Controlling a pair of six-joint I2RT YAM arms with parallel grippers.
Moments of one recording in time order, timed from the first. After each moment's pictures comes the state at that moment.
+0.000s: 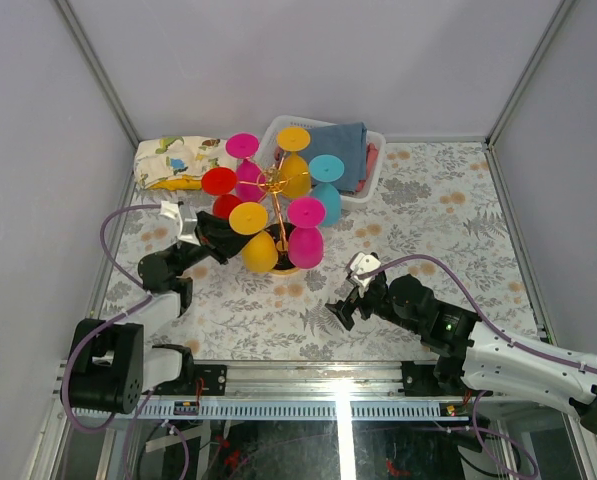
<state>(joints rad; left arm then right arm) -0.09 1.20 0.33 1.53 0.95 -0.65 1.06 0.74 0.44 -0.01 0.11 -0.02</state>
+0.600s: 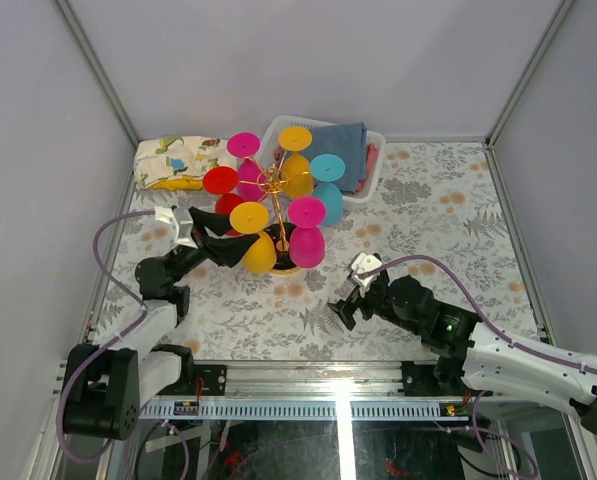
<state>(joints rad) -0.09 1.08 0.28 1.37 0.85 -0.58 1.06 0.73 0.44 -0.04 0.14 -0.02</state>
